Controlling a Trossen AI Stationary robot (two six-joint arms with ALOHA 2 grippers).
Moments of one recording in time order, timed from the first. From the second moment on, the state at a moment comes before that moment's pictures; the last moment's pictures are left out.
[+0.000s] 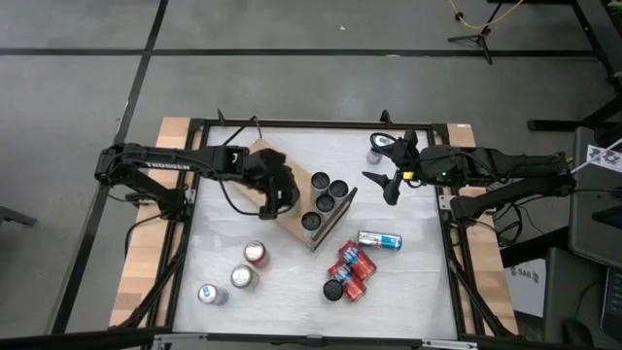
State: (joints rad) left arm 0.06 1.39 1.19 -0.63 0.02 0.12; right arm 0.10 1.07 1.22 -0.61 0.43 0.15
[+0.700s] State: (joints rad) left arm 0.07 1.39 1.19 -0.58 -0.03 0.17; right arm 0.10 1.07 1.22 -0.61 0.35 0.15
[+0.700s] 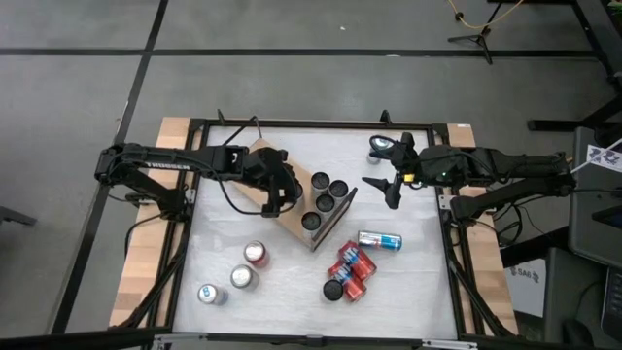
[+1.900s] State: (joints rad) left arm 0.07 1.39 1.20 -0.58 -0.12 0.17; right arm 0.10 1.07 1.22 -0.61 0.35 0.15
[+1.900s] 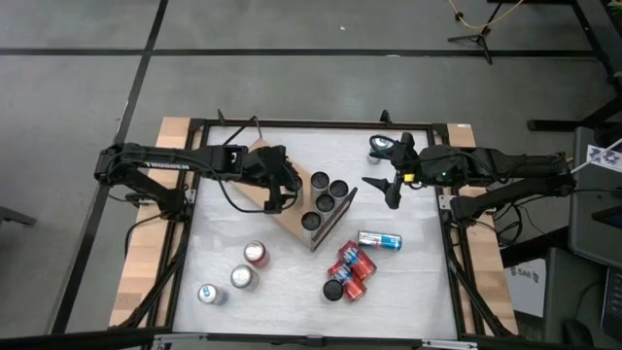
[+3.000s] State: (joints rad) left arm 0.01 1.27 1.19 -0.46 -0.15 -0.08; right arm 0.10 1.07 1.22 -0.63 0.36 0.15
